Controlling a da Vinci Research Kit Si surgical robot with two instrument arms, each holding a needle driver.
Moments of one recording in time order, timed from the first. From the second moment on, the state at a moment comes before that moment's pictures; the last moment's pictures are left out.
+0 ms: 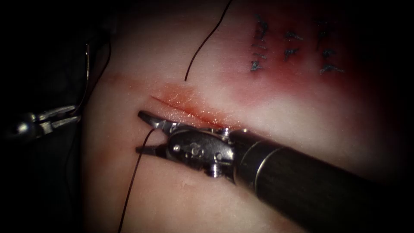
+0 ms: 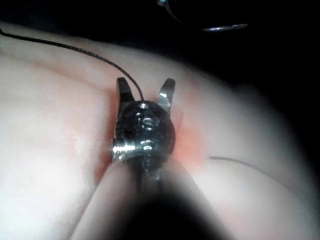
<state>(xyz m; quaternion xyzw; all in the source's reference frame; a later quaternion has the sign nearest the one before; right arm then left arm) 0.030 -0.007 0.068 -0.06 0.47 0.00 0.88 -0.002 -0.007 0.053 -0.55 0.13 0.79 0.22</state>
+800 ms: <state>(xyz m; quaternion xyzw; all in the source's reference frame) 0.030 -0.011 0.065 -0.04 0.48 -0.04 0.87 -0.001 -0.007 0.052 -0.55 0.13 0.79 0.23</state>
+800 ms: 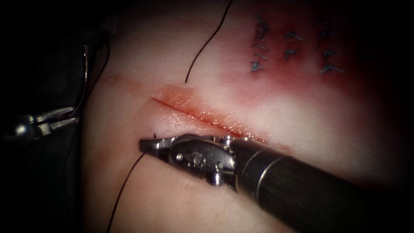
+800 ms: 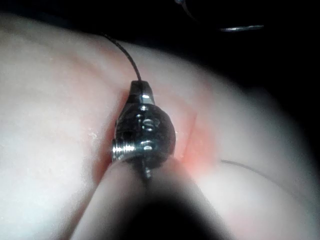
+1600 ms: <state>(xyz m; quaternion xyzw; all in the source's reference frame) 0.031 -0.022 0.057 -0.05 0.52 -0.01 0.85 -0.002 -0.007 0.052 -0.56 0.13 0.79 0.22</state>
